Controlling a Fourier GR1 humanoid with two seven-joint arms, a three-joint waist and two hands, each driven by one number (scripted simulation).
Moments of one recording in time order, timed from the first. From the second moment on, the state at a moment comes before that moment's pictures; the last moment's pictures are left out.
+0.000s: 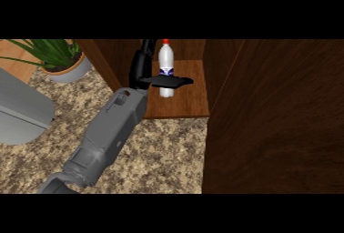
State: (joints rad) left arm -0.99 0.00 -0.06 -0.47 0.28 0.28 -0.63; right arm 0.55 -0.10 0.33 -2.10 -0.23 0.18 -0.22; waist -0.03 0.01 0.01
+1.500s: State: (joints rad) left arm -0.03 0.13 -0.43 -1.84 0.36 0.26 -0.22; right arm 0.59 -0.16 0.41 -2.19 -0.15 0.16 -0.18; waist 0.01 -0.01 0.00
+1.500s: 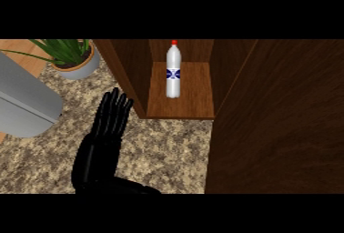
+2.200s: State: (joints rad) left arm 0.39 0.29 -0.33 -2.19 0.43 0.17 -0.31; right arm 0.56 -0.27 0.59 -2.27 0.04 0.22 -0.03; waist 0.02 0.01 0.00
